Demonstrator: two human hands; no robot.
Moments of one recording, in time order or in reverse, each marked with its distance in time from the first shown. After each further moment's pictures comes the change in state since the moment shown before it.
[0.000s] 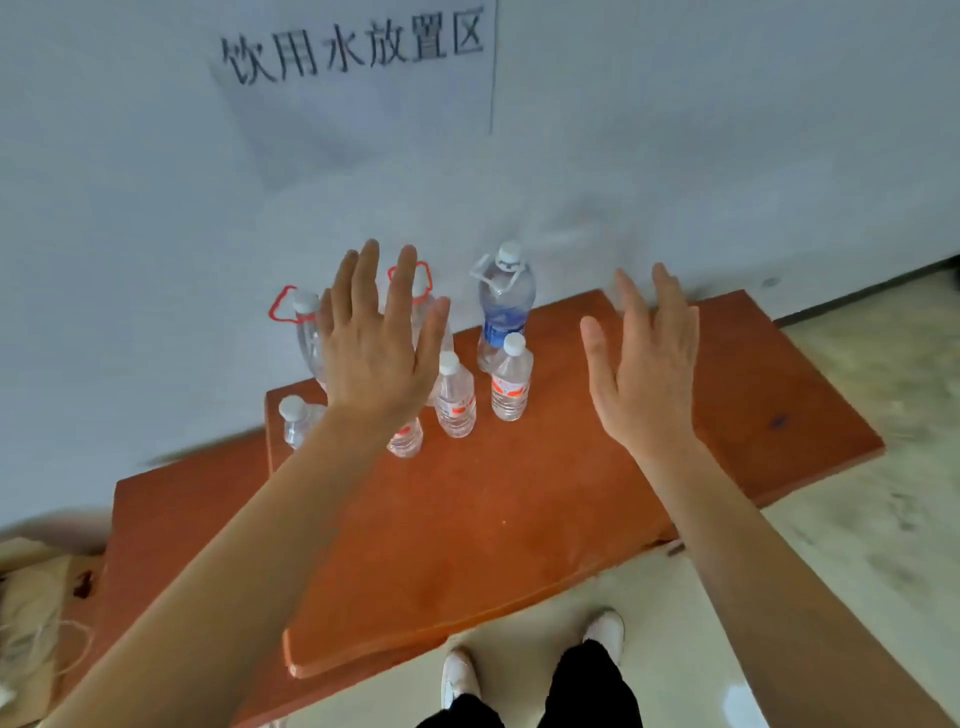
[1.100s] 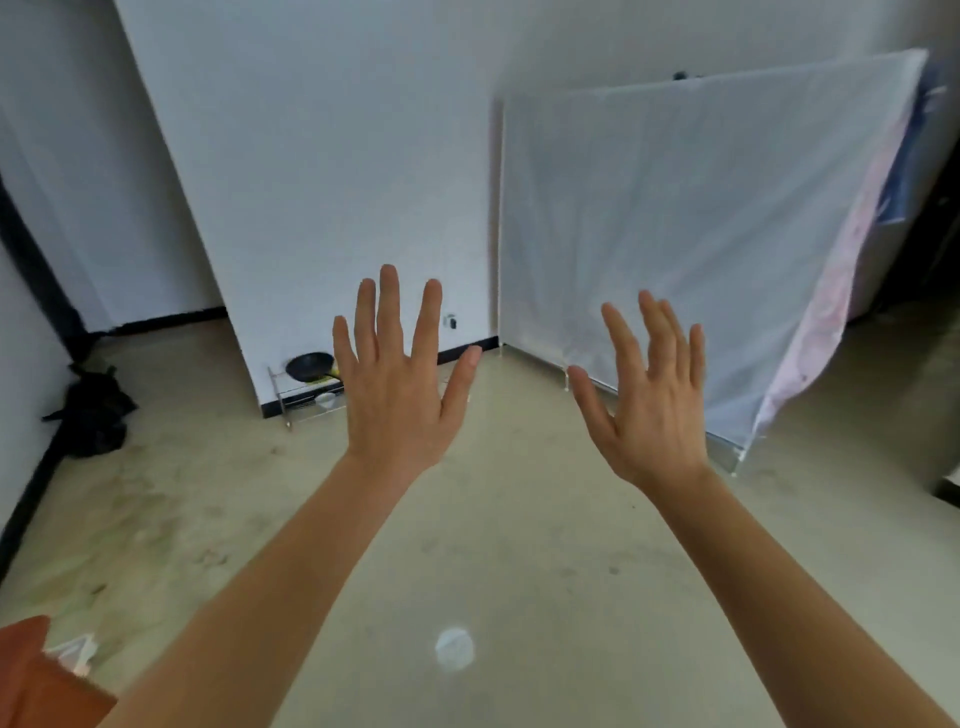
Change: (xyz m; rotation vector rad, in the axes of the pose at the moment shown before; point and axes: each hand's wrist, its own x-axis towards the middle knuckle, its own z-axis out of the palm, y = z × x) left_hand -0.500 0.675 -0.453 -1.198 -0.041 1.363; right_hand -0.723 -0.004 -0.758 -1.269 0.769 0.953
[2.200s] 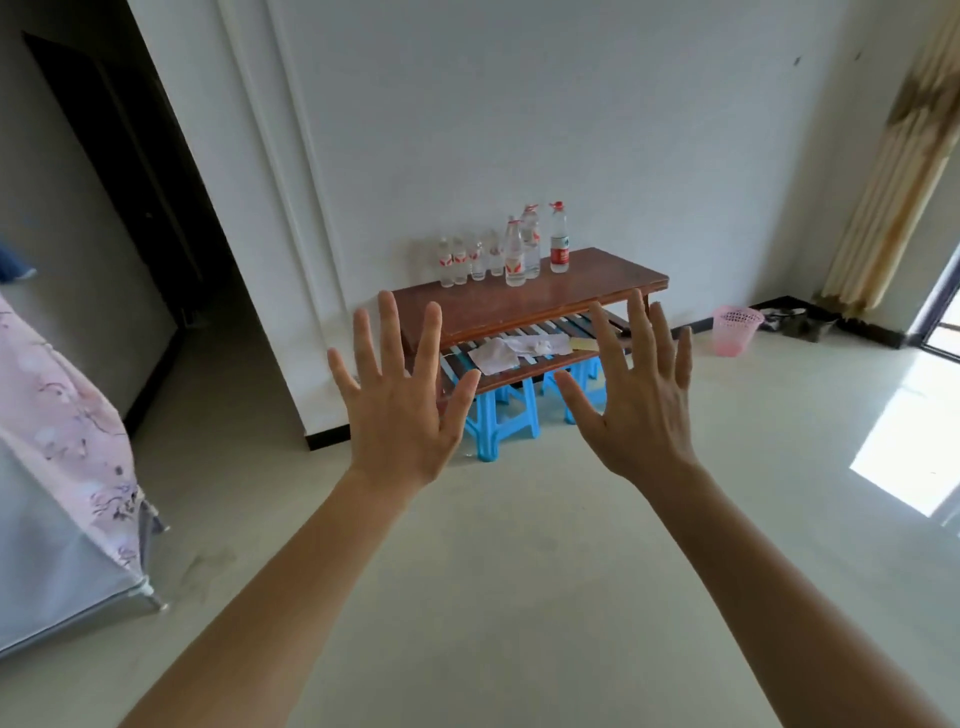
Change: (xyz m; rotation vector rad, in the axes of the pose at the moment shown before) left_hand 0.025 0.961 0.170 -0.985 -0.304 0.879; right_hand -0.231 0.640 -0.503 -1.108 0.107 0.926
